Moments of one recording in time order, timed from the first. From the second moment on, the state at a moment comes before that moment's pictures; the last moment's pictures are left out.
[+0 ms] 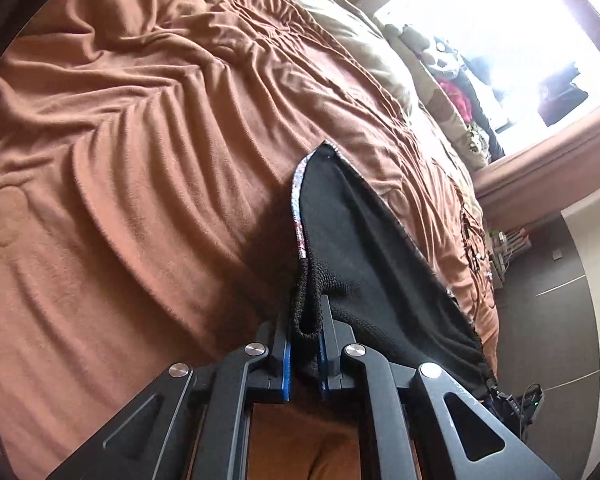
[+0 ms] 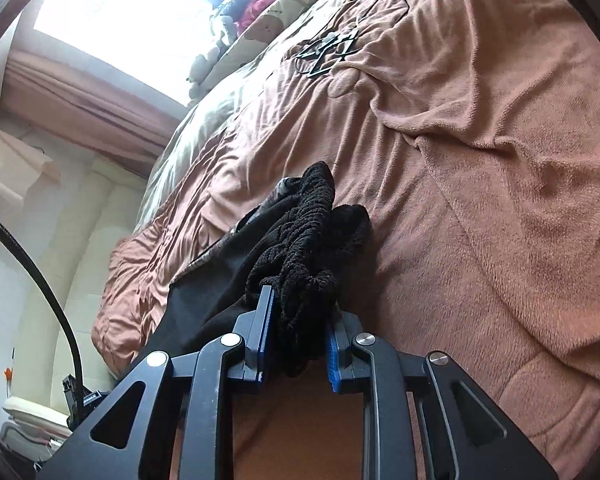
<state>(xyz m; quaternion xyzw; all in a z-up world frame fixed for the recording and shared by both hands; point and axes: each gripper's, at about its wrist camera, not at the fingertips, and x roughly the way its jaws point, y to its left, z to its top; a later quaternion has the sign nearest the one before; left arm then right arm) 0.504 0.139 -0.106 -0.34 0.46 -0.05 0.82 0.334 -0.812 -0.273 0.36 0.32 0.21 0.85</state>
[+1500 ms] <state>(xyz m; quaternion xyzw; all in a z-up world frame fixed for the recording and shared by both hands) 0.285 0.163 -0.098 -0.38 0.45 -0.06 0.81 0.204 -0.828 -0.260 0.31 0.33 0.24 0.86</state>
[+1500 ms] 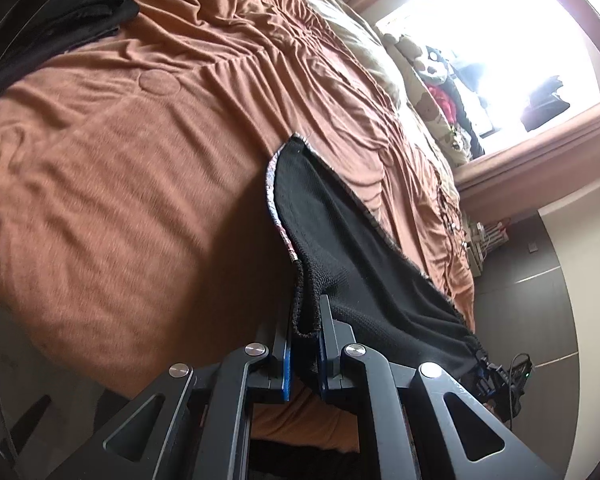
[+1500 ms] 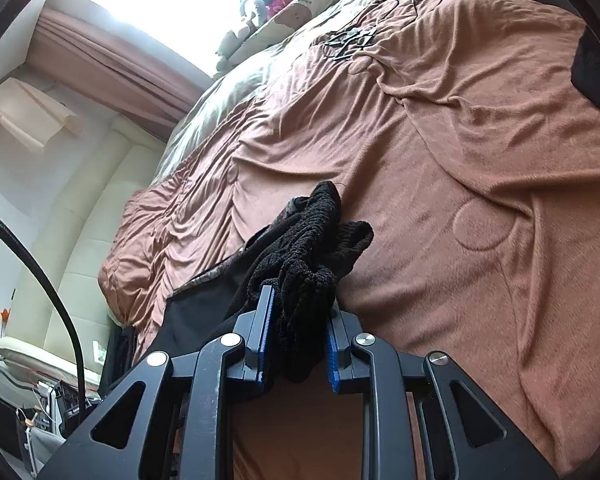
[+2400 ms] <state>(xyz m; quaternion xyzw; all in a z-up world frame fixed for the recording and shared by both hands) 0.277 0.169 -0.178 -0.39 0.51 -0.04 0.77 0.169 -0.805 -0.245 0.17 0.34 0.15 0.91</state>
